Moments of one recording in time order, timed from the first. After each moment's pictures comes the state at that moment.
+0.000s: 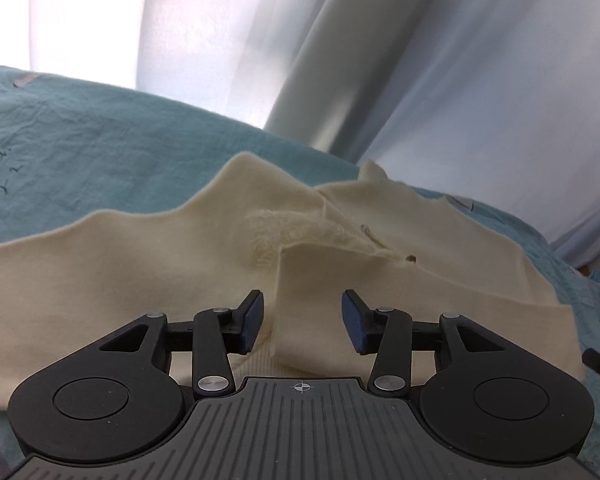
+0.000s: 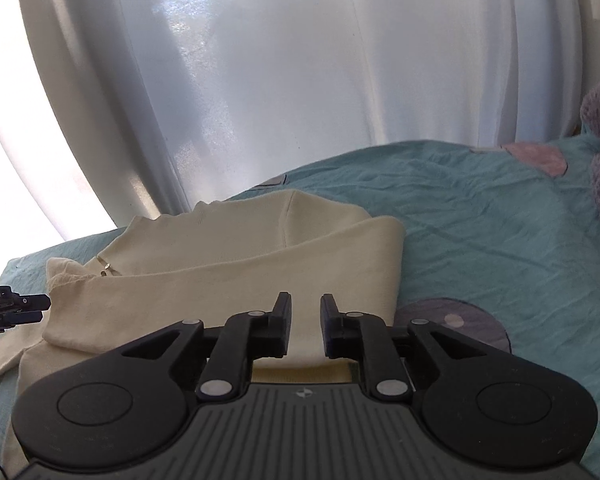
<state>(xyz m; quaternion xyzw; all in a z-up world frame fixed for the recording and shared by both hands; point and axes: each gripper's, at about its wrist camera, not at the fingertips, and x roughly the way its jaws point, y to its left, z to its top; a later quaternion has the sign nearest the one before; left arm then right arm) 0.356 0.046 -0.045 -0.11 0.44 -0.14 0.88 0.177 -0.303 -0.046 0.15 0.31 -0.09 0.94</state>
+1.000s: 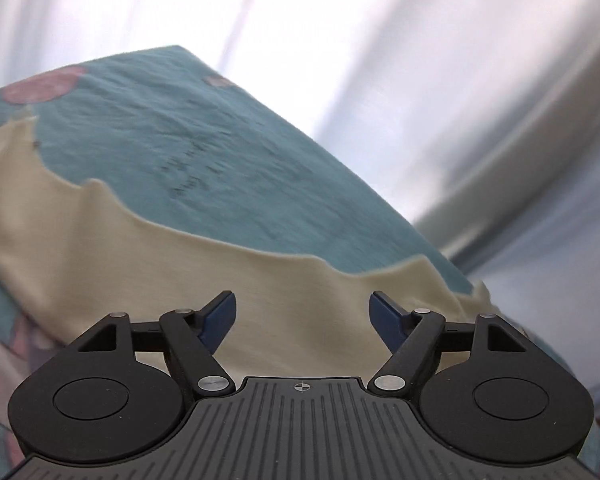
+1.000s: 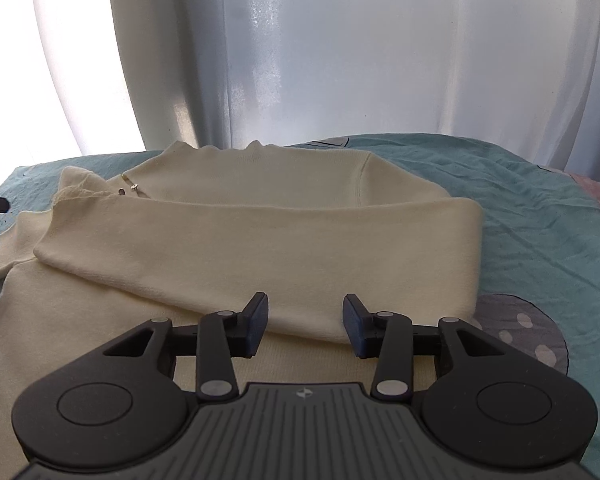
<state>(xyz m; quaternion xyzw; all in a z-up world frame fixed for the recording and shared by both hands) 0.303 0.167 -0.021 -0.26 0.36 0.08 0.89 0.204 -0.248 -0.067 0.06 0.35 -0.04 0.93</state>
